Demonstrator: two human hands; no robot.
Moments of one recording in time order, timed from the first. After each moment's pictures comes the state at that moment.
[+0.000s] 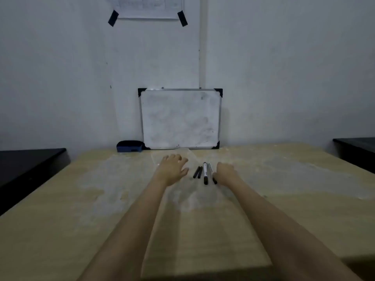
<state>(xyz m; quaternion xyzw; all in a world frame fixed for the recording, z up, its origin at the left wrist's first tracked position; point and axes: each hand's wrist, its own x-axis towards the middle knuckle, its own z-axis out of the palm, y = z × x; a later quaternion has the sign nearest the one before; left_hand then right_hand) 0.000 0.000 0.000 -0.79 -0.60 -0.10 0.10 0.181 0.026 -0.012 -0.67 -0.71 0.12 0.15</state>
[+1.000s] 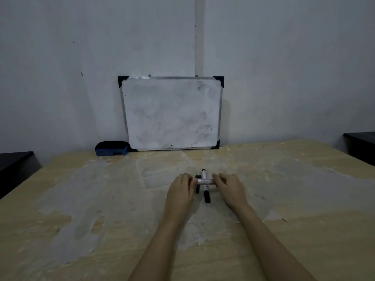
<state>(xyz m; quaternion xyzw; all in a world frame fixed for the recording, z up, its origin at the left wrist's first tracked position) 0.041 0.052 -0.068 -0.71 -0.57 -0.42 -0.06 0.192 0.092 -0.072 -0.61 -0.67 0.15 0.39</state>
